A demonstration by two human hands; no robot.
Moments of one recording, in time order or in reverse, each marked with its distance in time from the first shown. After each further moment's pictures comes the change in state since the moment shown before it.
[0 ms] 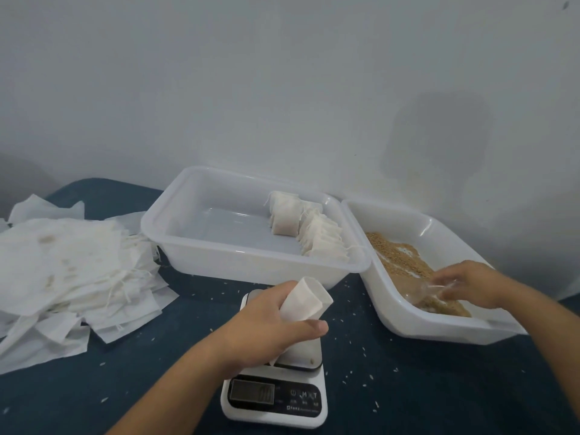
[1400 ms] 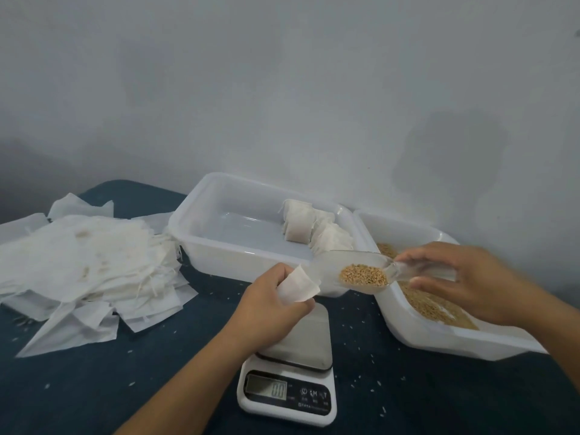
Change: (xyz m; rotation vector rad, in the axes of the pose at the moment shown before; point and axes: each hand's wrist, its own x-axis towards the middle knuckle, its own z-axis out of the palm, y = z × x) left_hand 0.007 -0.006 -0.010 0.135 0.368 0.058; right_hand -0.116 -0.148 -0.040 0.150 0.228 -0.522
